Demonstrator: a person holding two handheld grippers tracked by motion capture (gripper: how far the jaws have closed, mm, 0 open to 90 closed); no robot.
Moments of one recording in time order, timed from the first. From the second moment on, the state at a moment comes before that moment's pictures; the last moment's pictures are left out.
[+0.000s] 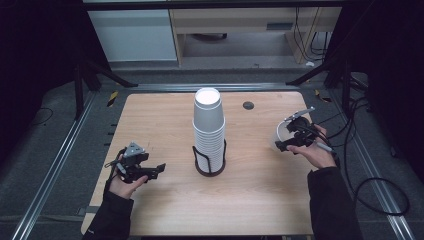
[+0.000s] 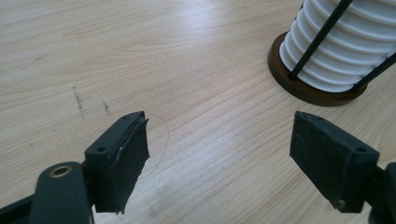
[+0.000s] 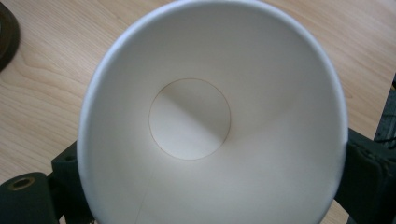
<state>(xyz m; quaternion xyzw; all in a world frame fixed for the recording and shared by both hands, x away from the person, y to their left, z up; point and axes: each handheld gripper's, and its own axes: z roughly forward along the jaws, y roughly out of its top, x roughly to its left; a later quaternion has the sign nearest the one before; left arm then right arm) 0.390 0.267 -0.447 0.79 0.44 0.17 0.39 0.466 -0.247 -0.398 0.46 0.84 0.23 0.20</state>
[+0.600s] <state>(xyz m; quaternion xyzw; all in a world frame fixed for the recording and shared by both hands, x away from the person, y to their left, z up) 0.391 0.266 -0.449 0.80 0.44 0.17 0.38 0.480 -0.252 -0.420 0.47 0.85 0.17 0.16</state>
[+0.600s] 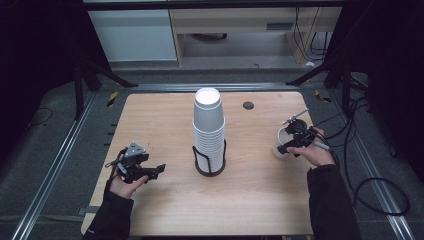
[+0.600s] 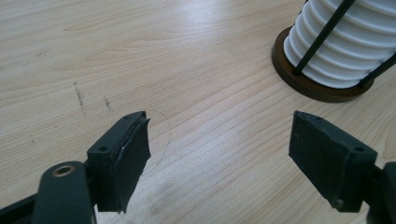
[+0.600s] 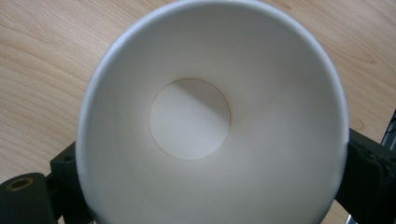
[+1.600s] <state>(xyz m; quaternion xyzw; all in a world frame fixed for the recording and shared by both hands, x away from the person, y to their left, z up) 0.393 0.269 -0.451 0.80 0.44 0.17 0.38 0.478 -0.241 -0.420 0.44 0.86 0.17 0.17</state>
